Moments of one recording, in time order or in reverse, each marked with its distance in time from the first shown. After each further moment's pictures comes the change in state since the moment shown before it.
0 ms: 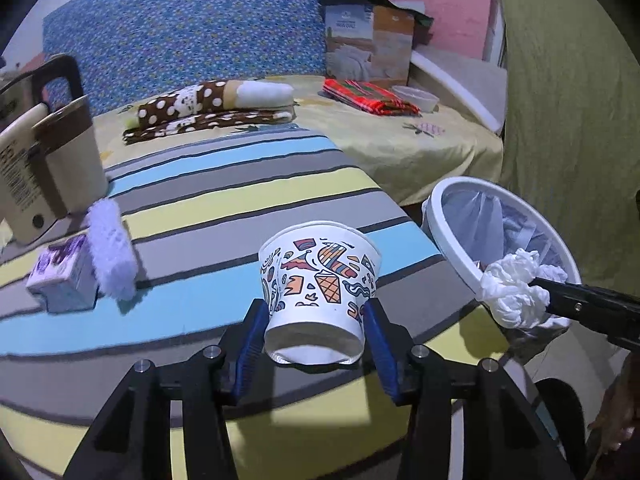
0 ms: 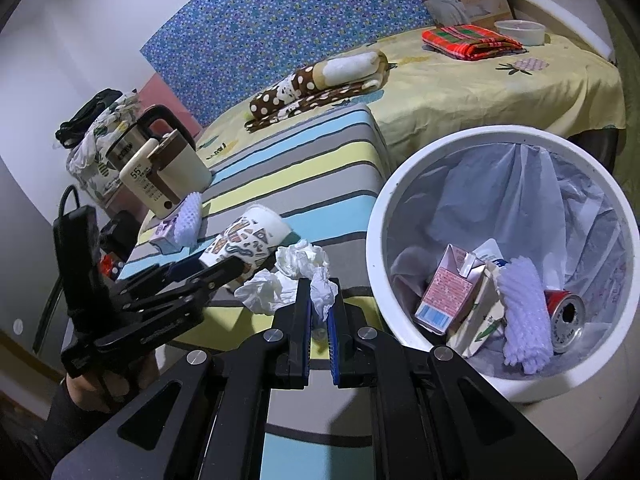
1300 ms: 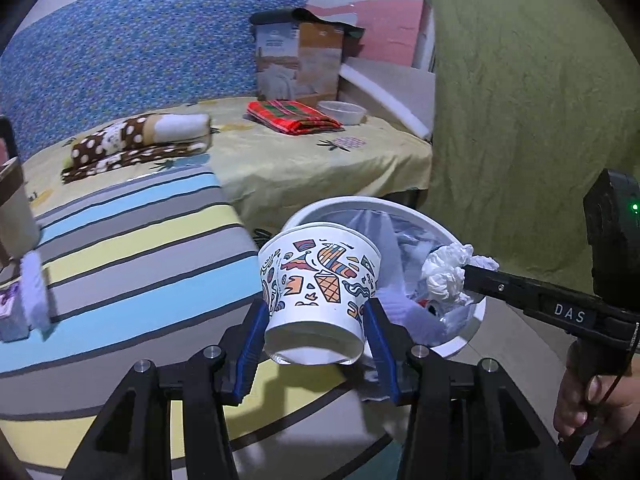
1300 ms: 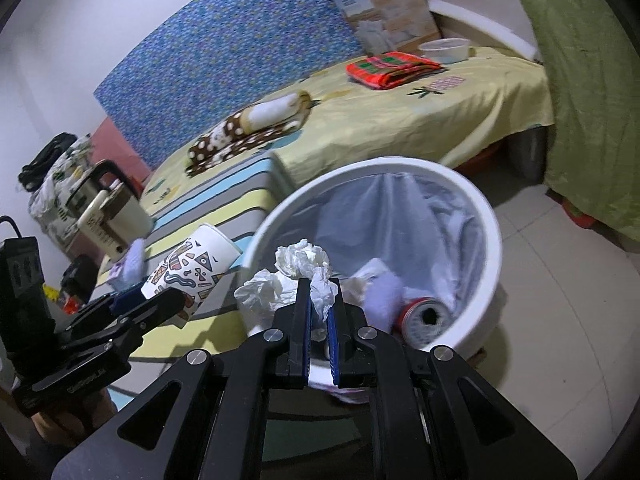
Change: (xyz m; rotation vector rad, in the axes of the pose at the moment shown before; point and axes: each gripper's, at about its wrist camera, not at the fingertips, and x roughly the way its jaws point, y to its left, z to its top) left arm -0.014 -0.113 0.019 0.106 -0.046 -0.186; right arm -0.055 -0.057 -0.002 0.102 -0.125 -0.190
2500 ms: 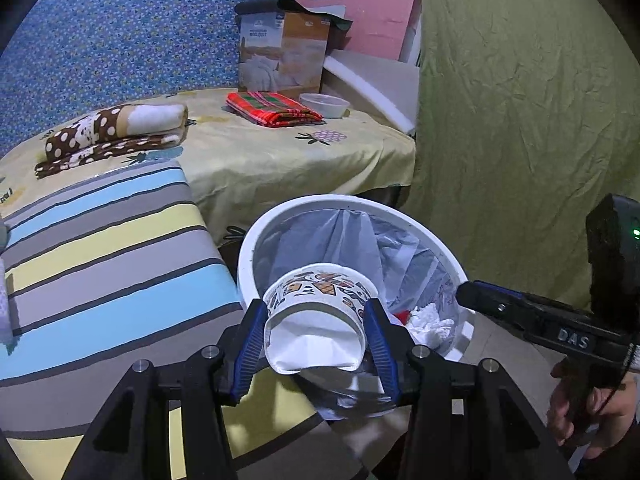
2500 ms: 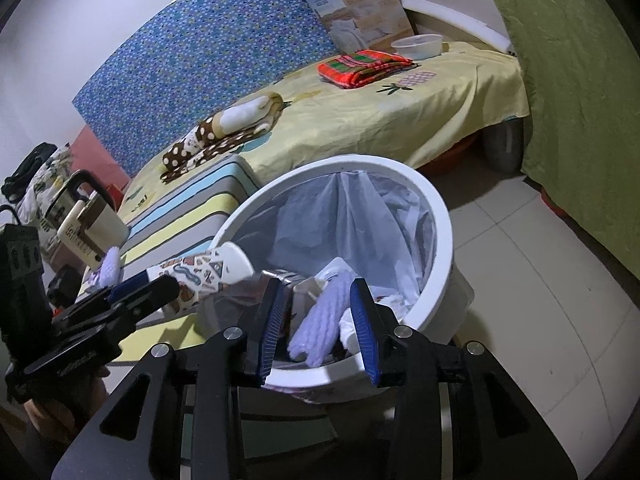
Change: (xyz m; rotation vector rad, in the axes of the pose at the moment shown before) left arm 0.029 -0.009 0.008 -0.014 0.020 -0.070; right arm -0.003 -0.022 0.001 0.034 0.000 -0.052
